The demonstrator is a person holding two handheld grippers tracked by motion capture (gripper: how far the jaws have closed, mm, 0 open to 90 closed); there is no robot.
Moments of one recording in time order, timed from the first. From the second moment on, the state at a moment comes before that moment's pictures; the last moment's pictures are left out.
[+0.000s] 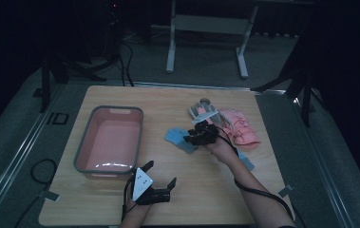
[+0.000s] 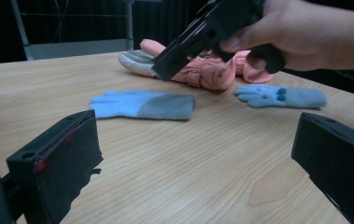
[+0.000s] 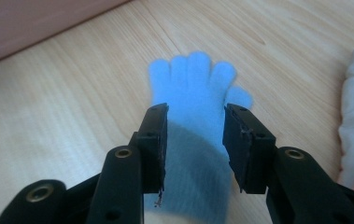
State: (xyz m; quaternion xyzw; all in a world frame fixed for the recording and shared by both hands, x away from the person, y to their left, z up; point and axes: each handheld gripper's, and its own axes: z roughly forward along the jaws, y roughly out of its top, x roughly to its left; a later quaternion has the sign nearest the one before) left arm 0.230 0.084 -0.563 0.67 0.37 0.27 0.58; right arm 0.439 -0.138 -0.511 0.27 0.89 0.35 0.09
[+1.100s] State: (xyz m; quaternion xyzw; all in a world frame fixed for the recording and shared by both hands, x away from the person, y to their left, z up) left arm 0.230 0.084 -0.563 0.67 0.37 0.28 0.58; right arm 0.389 -0.132 -0.501 0.39 0.82 0.38 0.16
